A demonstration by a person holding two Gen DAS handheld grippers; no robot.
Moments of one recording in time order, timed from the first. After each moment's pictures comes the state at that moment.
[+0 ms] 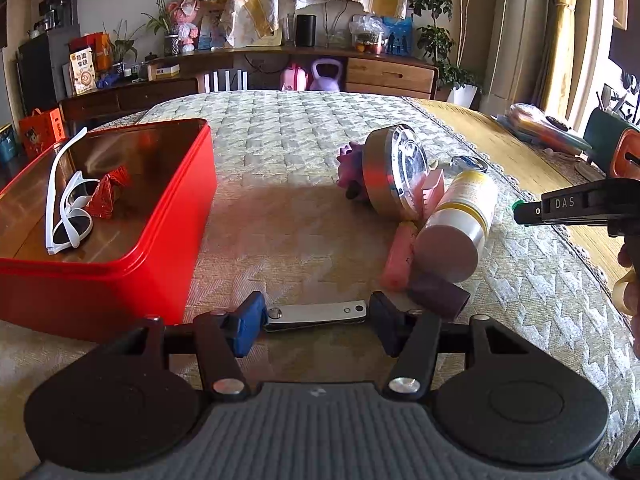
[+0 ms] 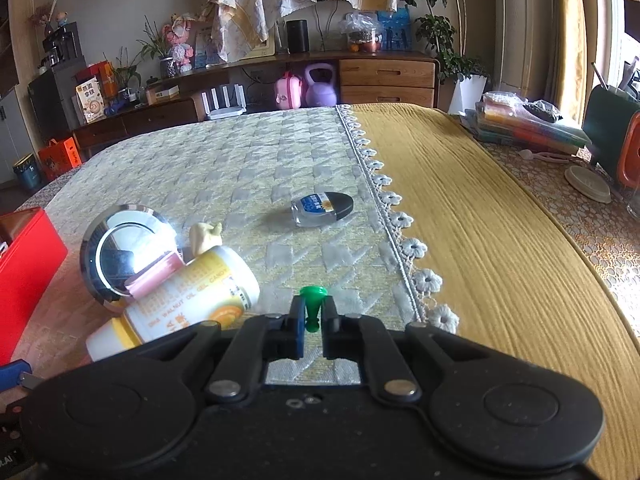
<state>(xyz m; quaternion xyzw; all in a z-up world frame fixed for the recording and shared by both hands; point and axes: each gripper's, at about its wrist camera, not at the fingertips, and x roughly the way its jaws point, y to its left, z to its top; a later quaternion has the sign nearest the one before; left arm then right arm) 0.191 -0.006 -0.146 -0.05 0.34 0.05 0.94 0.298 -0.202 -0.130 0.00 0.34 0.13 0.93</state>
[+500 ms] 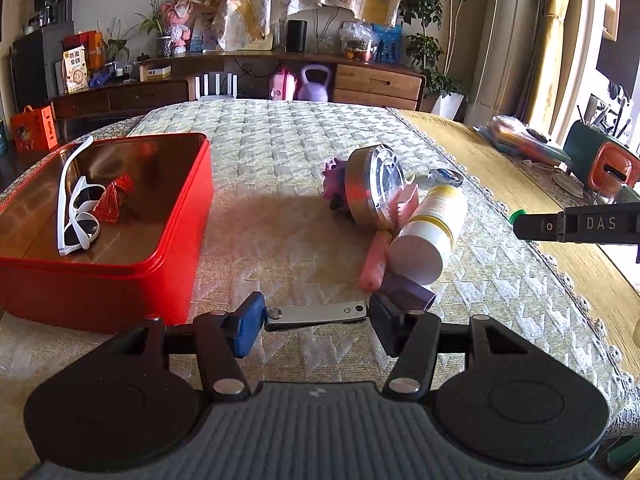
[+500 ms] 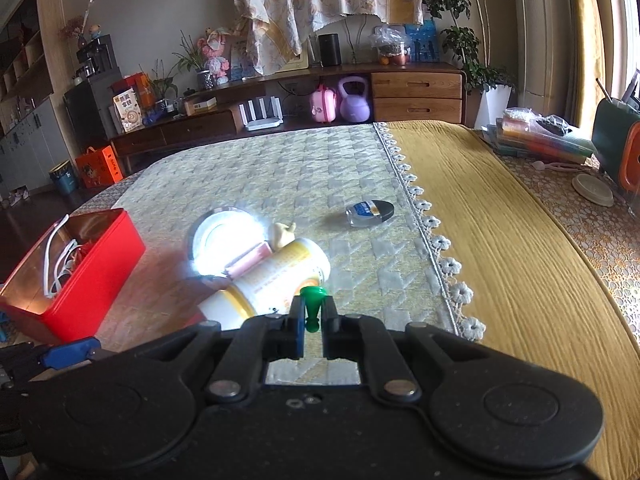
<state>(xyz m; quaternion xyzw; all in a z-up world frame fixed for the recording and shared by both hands) 0.168 -0.007 -0.123 -0.06 0.33 0.03 0.94 0.236 -0.197 -0.089 0.02 0.33 0.18 0.93</state>
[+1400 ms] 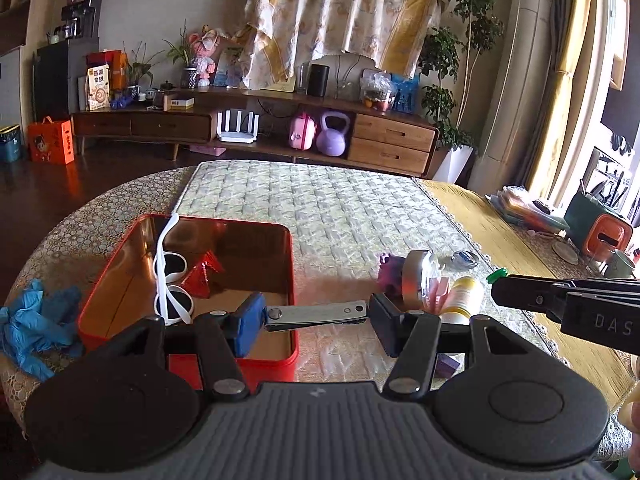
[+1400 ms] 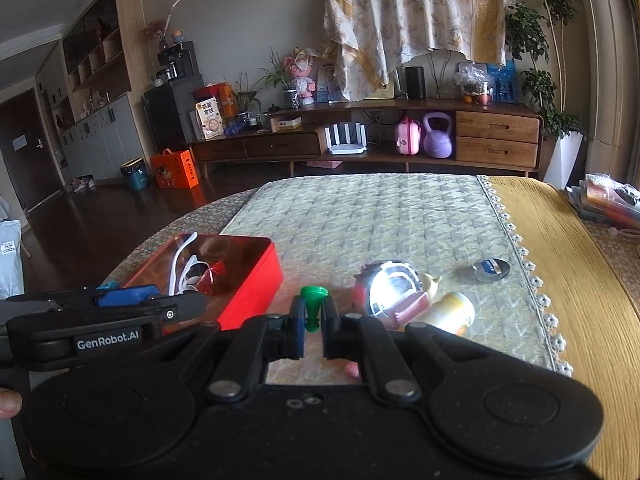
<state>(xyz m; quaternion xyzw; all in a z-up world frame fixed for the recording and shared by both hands) 0.135 0.073 -0.043 -0.09 0.28 0.05 0.95 0.184 -0.110 -0.027 0.00 0.29 0.29 0.91</state>
